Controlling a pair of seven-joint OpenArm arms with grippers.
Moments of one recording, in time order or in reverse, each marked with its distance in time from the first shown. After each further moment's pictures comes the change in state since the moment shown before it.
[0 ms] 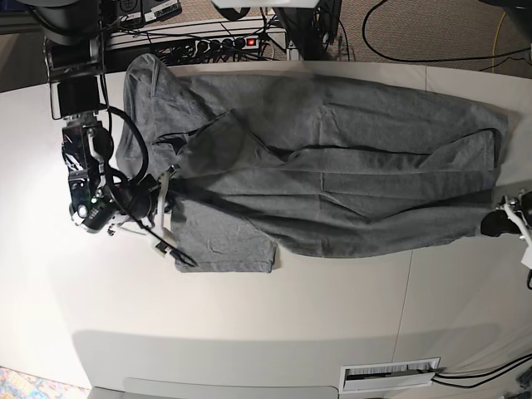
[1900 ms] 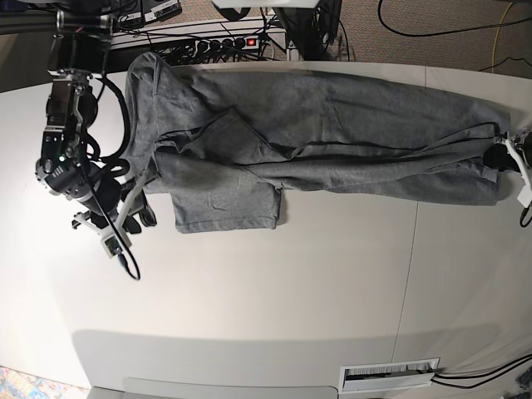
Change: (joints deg) left arm 19.3 -4.4 0.0 8.1 3.5 0.0 -4.1; right arm -10.9 -4.6 21.3 9.9 -6.3 0.1 17.9
